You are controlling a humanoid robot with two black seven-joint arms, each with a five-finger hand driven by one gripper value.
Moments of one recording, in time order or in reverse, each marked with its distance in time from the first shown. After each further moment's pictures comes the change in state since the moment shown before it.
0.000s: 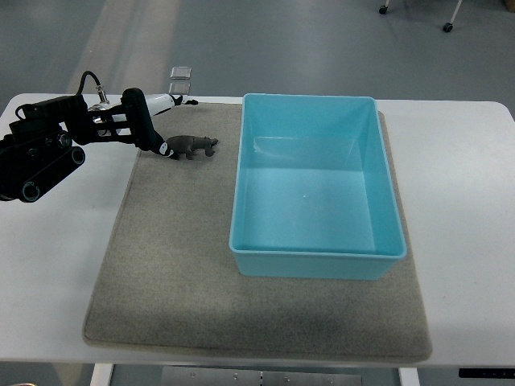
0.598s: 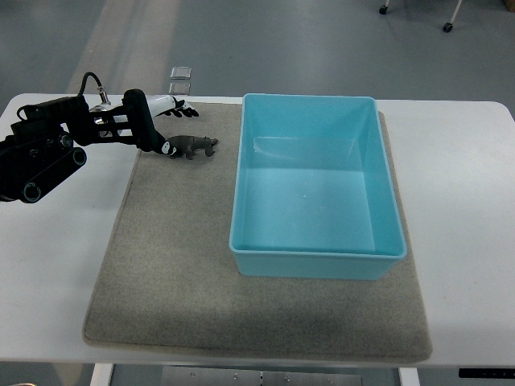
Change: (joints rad) left arm 0.001 -0.002 0.002 -0.004 -0.001 0.000 0.001; right arm 0.000 0.000 0.000 0.000 0.000 0.000 0.000
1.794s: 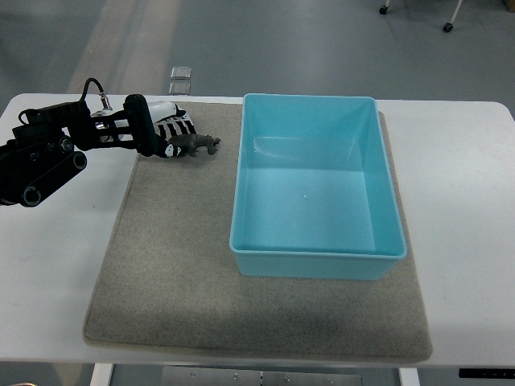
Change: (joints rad) left arm 0.015 0.001 -0.001 -0.015 -0.008 -0.029 0.005; right arm 0.000 0.000 0.000 0.000 0.000 0.000 0.000
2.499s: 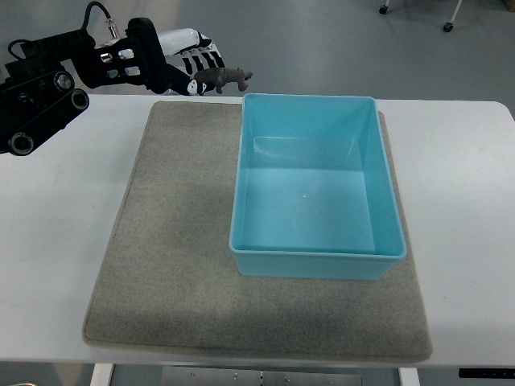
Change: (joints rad) left arm -0.197 0.027 -0.039 -0.125 -0.070 -0.021 0.007; right arm 0.000 0.000 0.000 0.000 0.000 0.000 0.000
